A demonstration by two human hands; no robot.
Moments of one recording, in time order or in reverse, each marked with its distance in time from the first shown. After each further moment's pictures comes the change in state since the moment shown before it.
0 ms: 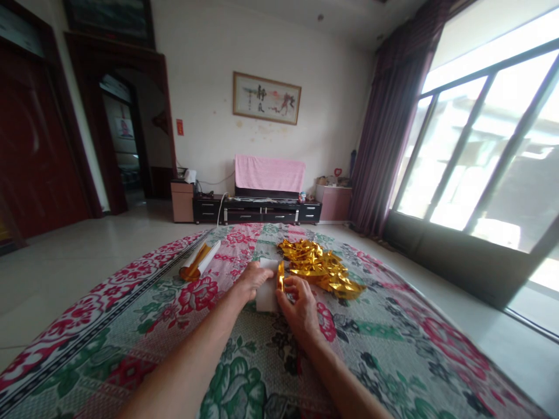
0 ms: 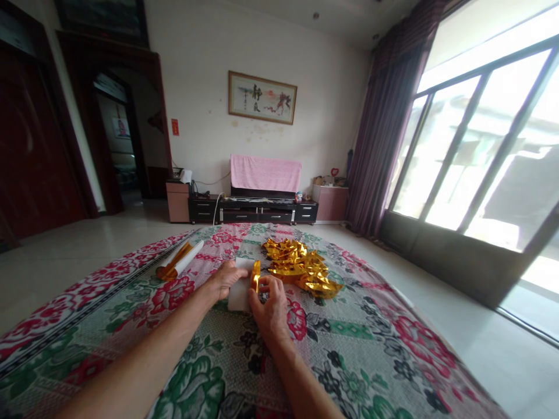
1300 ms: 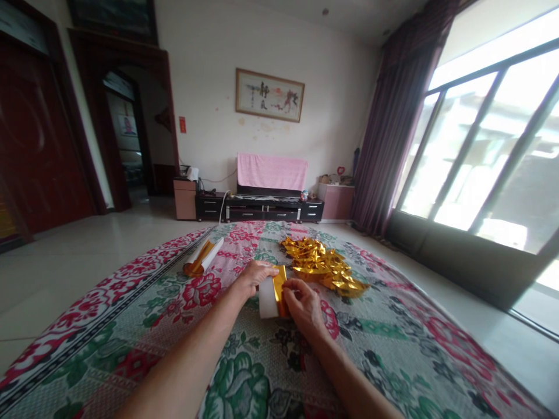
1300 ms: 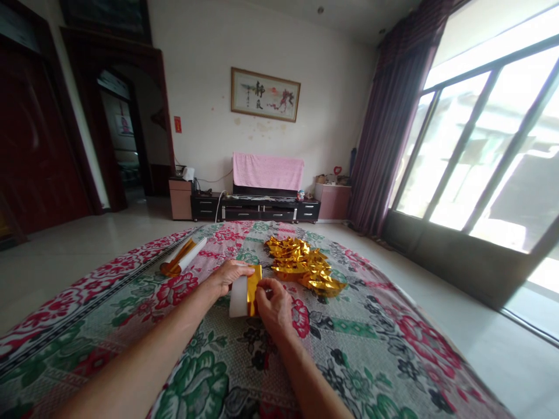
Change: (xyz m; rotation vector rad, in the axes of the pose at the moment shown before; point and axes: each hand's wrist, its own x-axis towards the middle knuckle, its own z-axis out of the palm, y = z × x) left_hand 0.013 -0.009 -0.012 0.014 -0.050 -0.077; right_hand 0.000 0.004 0.000 0.095 -0.103 0.203
